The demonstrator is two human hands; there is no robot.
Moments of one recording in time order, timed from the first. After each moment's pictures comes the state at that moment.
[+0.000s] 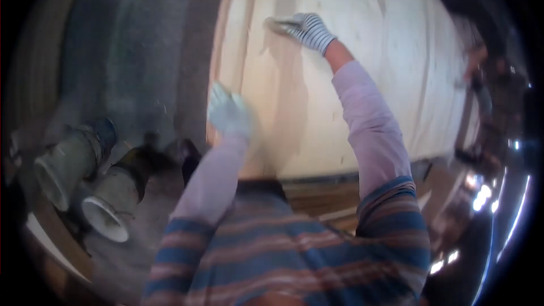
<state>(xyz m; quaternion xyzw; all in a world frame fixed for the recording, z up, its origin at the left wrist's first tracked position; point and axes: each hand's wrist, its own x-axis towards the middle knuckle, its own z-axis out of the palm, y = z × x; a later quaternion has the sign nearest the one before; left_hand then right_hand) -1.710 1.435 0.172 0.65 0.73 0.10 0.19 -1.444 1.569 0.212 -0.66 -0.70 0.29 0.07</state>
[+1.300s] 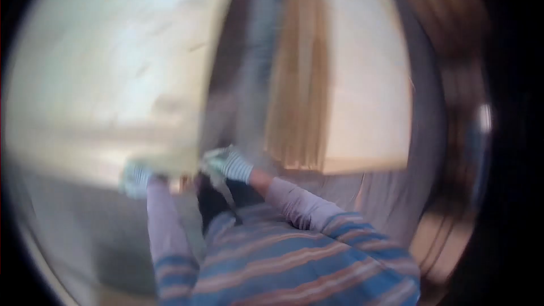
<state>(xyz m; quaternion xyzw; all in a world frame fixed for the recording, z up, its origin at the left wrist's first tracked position) -1.726 1.452 0.122 0.80 0.46 0.09 0.38 -1.809 1.154 0.197 -0.82 0.02 0.22 0.52</state>
